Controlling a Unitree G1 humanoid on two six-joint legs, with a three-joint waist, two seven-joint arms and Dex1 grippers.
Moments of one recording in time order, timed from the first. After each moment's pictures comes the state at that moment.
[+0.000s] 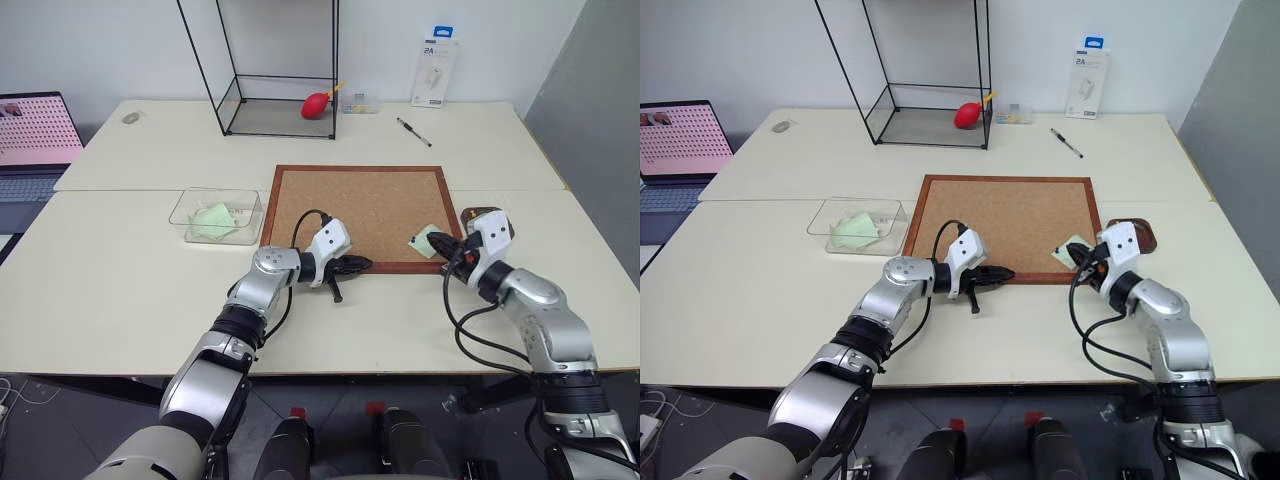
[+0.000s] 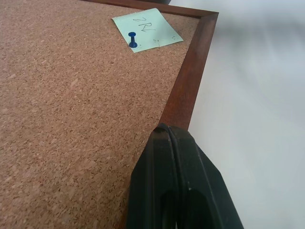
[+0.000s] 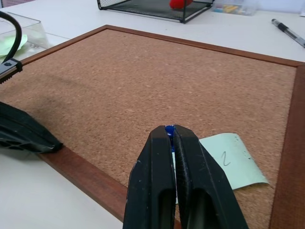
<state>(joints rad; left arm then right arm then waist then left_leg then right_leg) -0.76 0.22 -0.23 0.71 -0.05 0.03 -1.01 -0.33 -0.43 -0.09 -0.02 0.30 0.38 0.56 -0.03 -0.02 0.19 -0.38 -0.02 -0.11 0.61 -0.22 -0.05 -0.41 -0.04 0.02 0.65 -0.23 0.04</state>
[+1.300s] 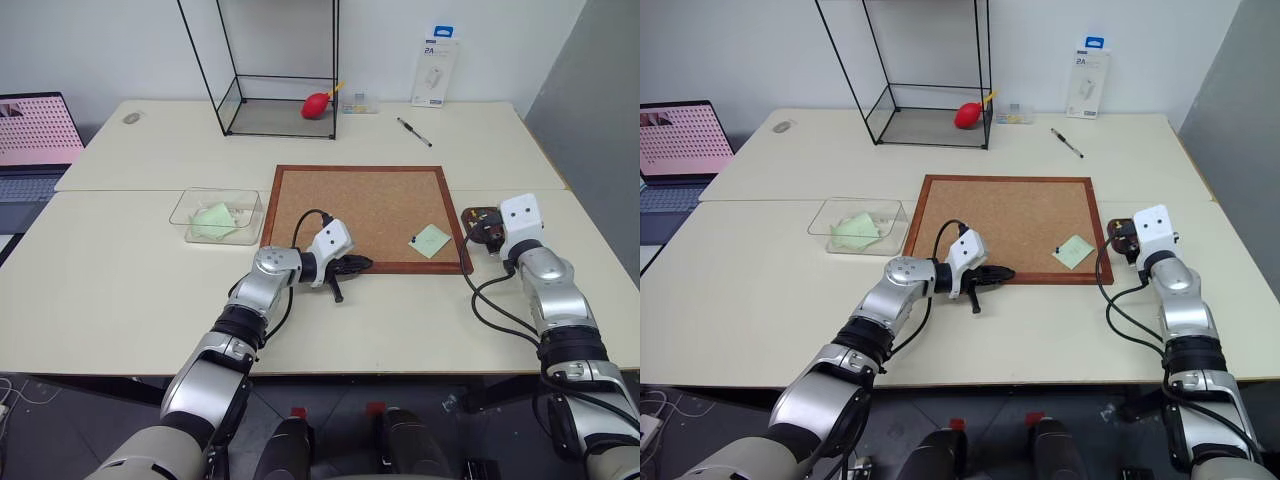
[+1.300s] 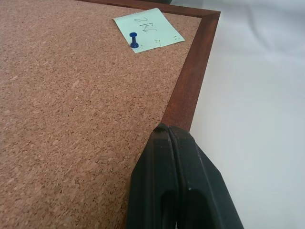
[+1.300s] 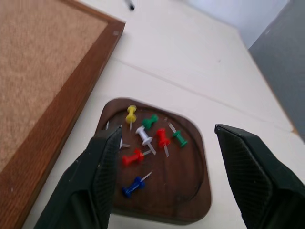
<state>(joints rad) -0.76 0.22 -0.23 0.71 -0.04 0.02 -1.00 -0.55 -0.50 -0.10 0.46 -0.05 0.16 0.19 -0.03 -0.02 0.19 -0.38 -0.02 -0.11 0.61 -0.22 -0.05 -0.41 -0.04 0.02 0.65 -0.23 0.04</state>
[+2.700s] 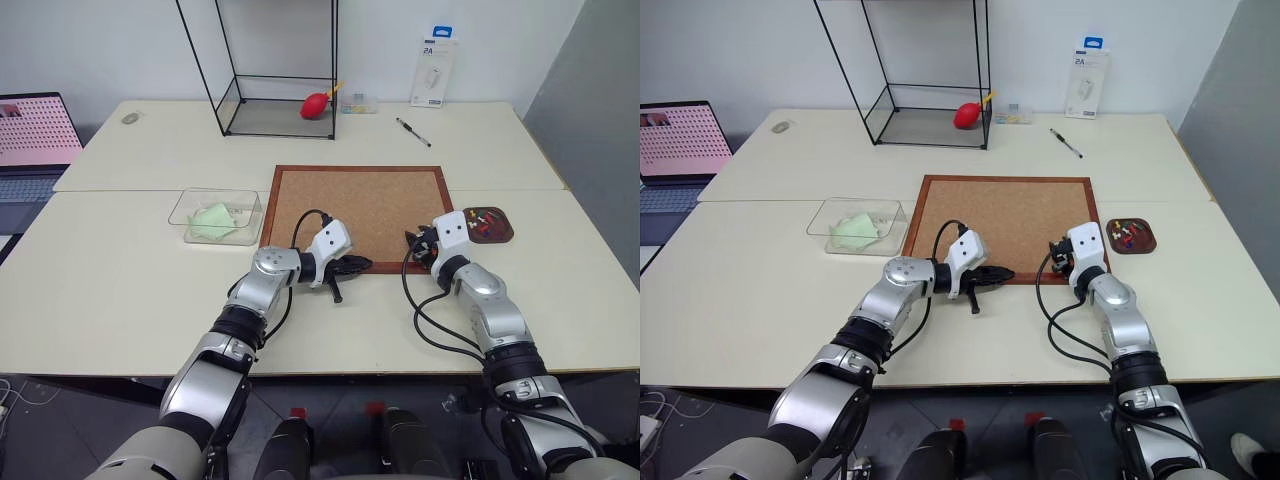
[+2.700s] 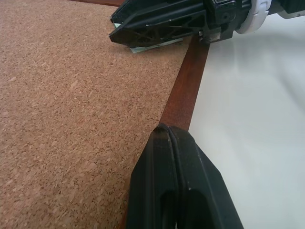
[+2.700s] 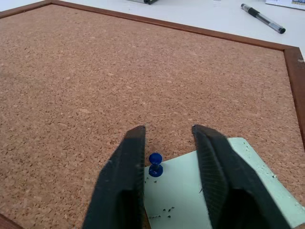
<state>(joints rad) -0.76 0.22 -0.23 0.70 -0.04 0.02 -1.01 -0.50 -0.25 0.02 0.38 0.09 0.14 0.33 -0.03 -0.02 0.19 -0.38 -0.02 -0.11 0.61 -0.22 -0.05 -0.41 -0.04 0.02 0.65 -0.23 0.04</state>
